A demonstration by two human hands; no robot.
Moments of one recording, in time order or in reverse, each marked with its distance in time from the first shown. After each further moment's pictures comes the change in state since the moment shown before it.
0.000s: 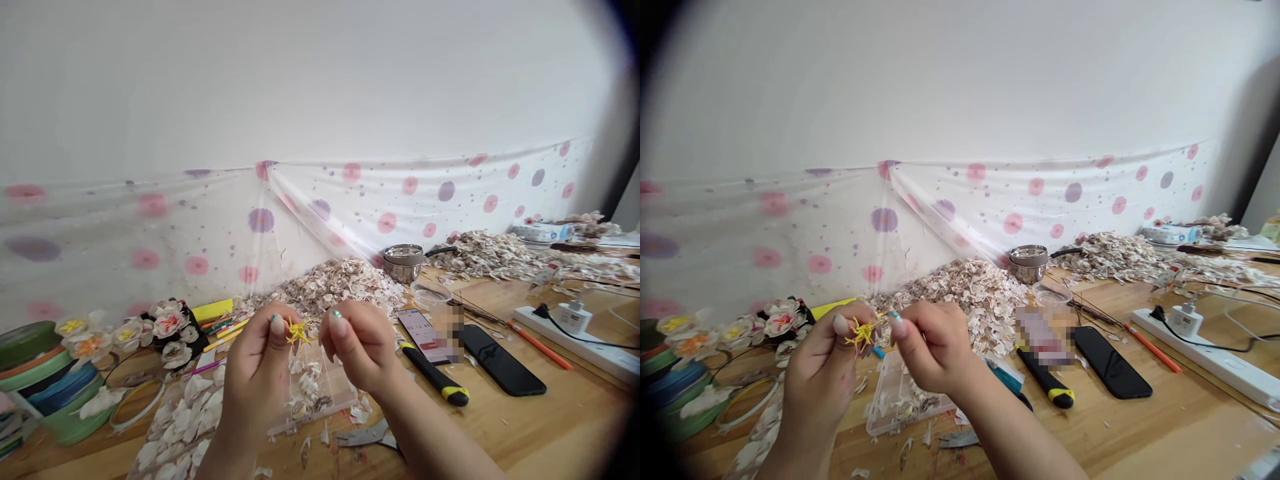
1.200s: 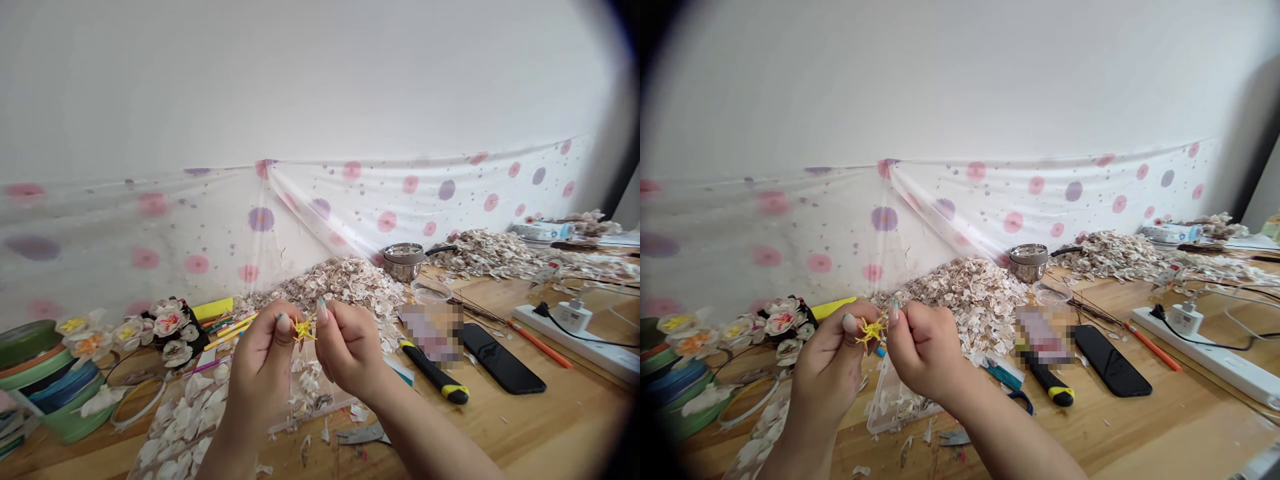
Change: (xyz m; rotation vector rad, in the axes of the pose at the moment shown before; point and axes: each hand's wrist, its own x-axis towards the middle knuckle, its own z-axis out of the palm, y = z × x) left_hand 0.002 -0.012 -0.004 0.010 -0.074 0.034; right_hand -0.009 -0.002 0.015 -0.097 -0.023 0.251
